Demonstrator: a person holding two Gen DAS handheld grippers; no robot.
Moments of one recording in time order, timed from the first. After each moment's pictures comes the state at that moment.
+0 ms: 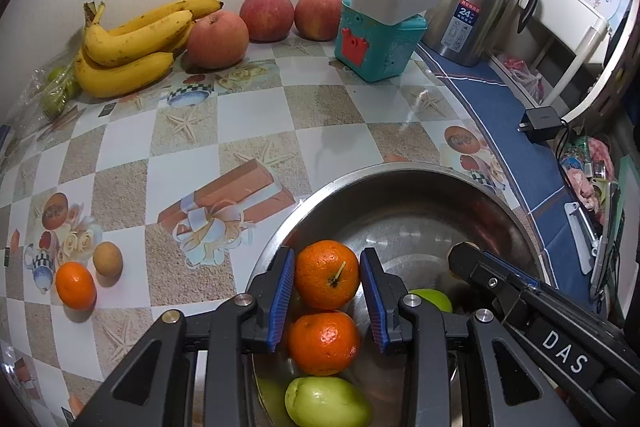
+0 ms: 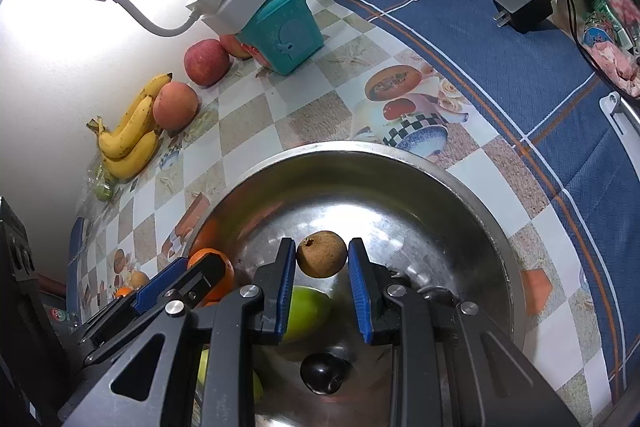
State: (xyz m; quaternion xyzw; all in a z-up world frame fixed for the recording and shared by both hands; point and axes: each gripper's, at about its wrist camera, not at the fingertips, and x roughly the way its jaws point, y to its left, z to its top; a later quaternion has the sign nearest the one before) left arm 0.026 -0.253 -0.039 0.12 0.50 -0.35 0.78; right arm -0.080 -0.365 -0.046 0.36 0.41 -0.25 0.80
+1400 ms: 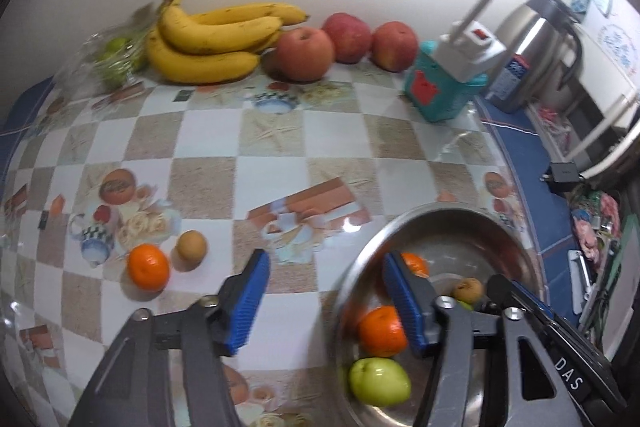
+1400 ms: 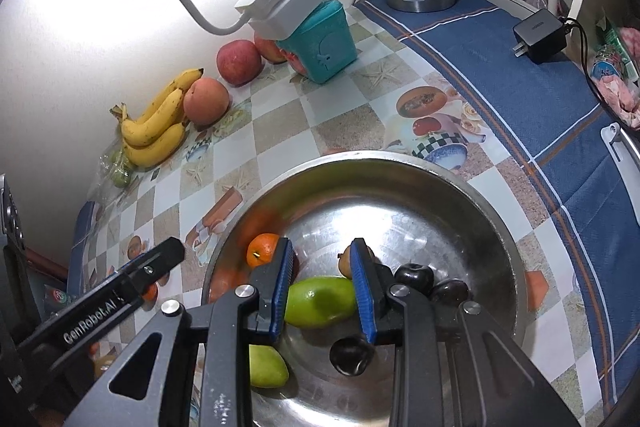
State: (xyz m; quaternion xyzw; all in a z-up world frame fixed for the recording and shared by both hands) left arm 0.060 -0.198 -0.009 0.07 0.52 -0.28 0.81; right arm -0.075 -0.348 -0.020 0.32 0.41 -0.23 0.82
